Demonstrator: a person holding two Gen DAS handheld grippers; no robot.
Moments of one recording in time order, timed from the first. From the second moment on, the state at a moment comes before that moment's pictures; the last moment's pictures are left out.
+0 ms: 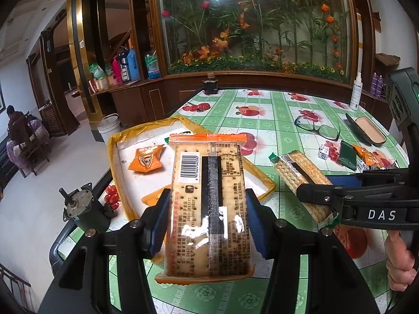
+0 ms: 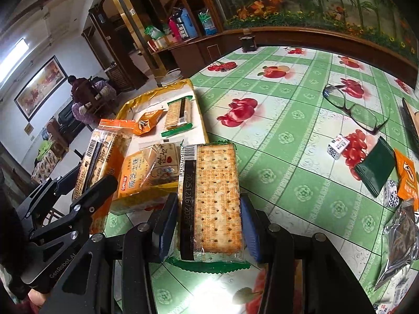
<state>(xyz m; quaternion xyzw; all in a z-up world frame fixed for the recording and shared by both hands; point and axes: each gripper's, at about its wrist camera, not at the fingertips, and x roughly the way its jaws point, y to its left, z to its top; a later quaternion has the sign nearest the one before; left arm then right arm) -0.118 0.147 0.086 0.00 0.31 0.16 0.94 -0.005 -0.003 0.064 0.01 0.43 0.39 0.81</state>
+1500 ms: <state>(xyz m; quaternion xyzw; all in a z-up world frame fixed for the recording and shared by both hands) -0.048 0.276 0.051 -0.13 0.37 0.20 0.90 0.056 0.164 0.061 -0.05 0.46 0.38 0.80</state>
